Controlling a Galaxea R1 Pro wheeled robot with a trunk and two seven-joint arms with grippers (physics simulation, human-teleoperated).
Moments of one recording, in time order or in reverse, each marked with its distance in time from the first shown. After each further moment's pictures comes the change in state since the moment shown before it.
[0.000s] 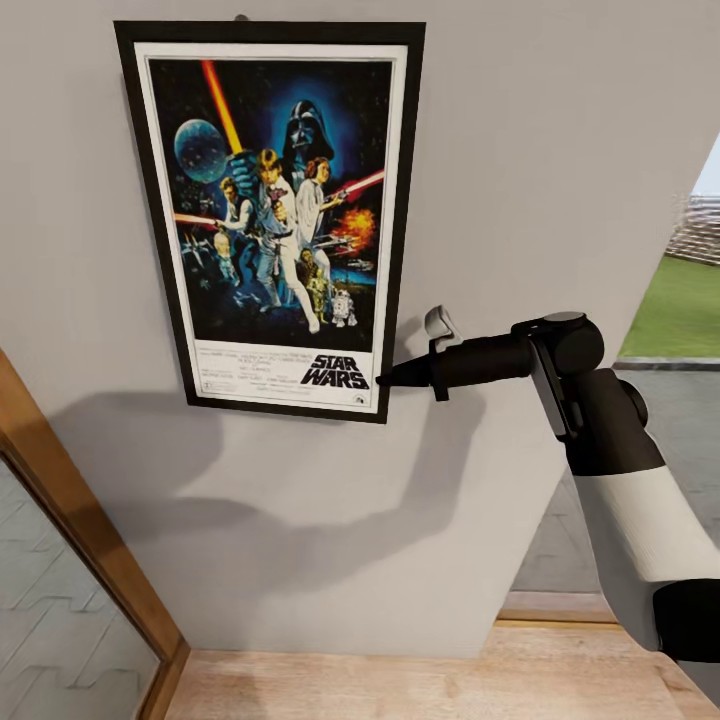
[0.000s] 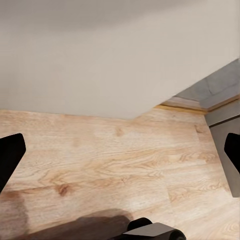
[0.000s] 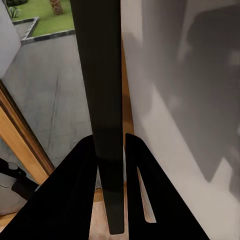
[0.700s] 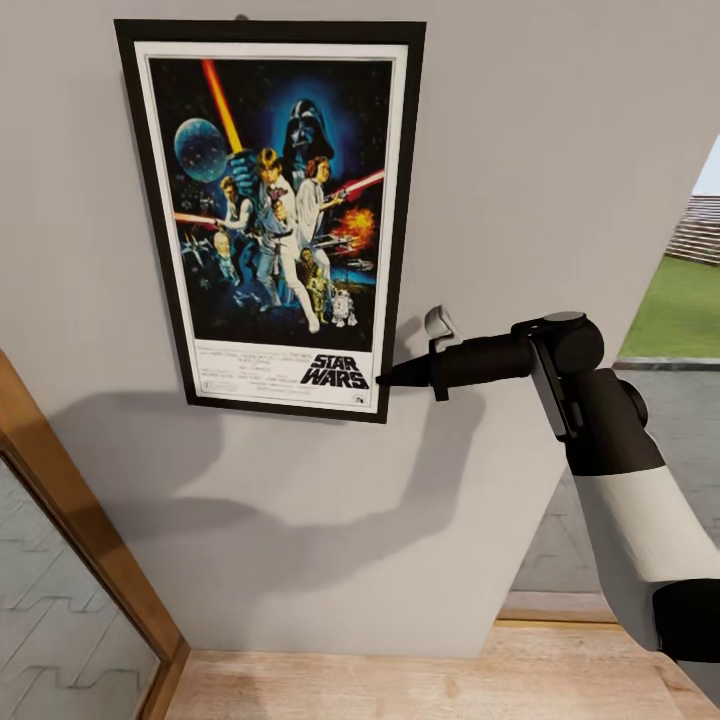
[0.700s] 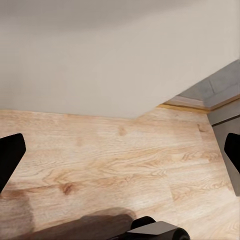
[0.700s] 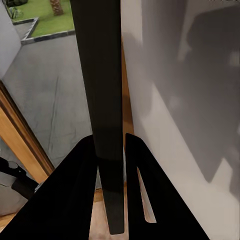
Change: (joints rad) left arm 0.000 0.012 -0.003 0.000 0.000 0.000 0.000; right arm 0.000 0.001 0.000 0.000 -0.002 0.000 -0.003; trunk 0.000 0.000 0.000
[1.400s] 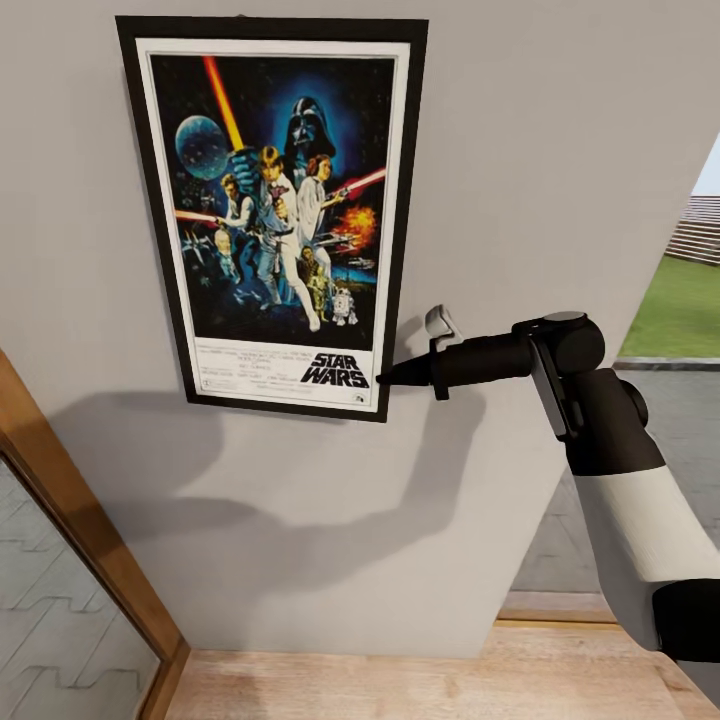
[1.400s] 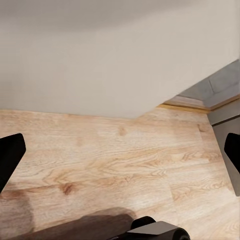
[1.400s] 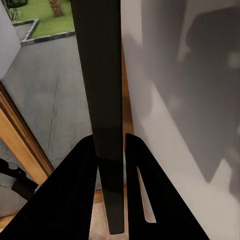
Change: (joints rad) left arm 0.000 0.000 0.000 0.000 0.000 0.000 0.000; right arm 0.000 0.001 -0.005 -0.001 0.000 0.001 0.000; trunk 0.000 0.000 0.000
